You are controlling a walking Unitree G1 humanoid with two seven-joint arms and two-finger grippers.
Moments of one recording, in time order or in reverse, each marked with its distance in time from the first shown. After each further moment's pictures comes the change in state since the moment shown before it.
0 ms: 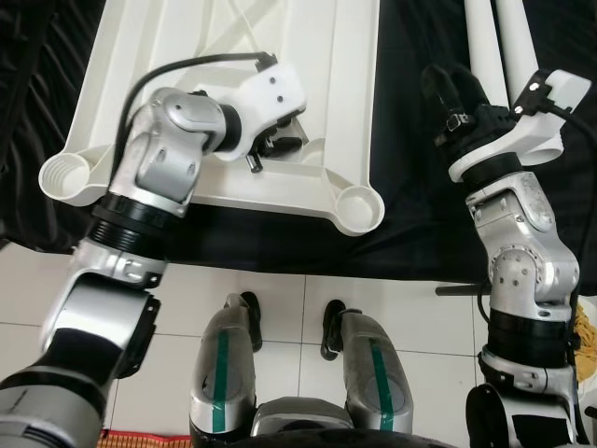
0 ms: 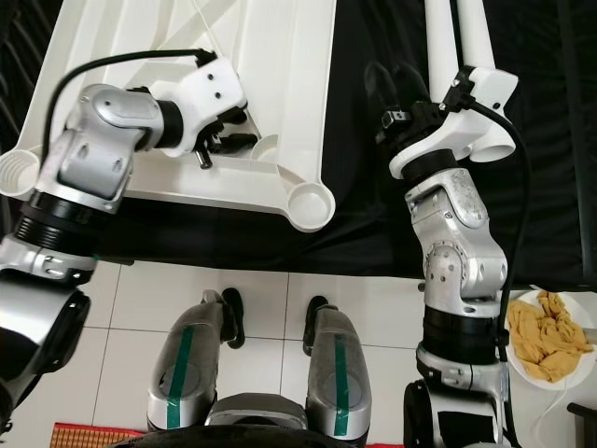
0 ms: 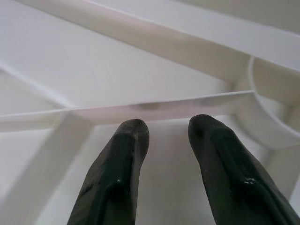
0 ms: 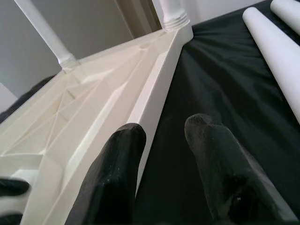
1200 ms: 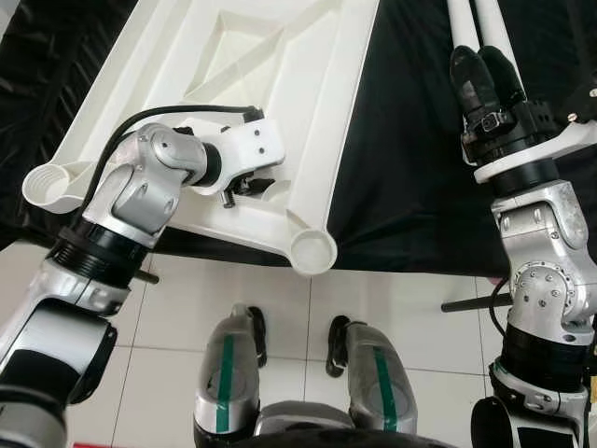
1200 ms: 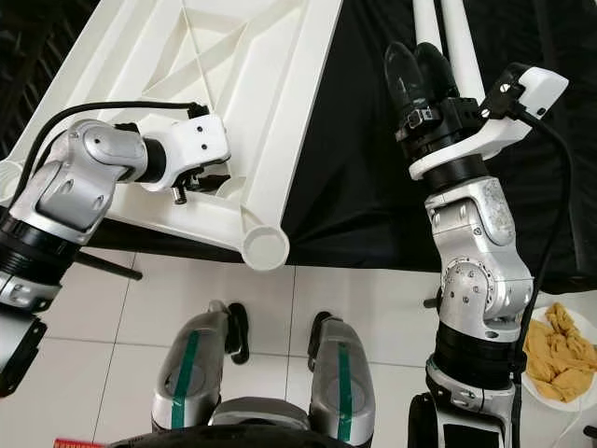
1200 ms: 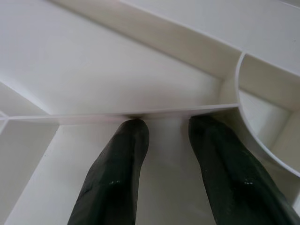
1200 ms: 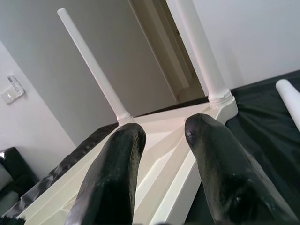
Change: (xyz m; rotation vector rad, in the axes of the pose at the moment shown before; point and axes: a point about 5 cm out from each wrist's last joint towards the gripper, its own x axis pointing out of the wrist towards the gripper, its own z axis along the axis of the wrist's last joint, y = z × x) left arm 0.015 -0.034 -0.037 0.040 0.191 -0.183; right arm -0.031 0.012 0.037 0.060 -0.179 0.109
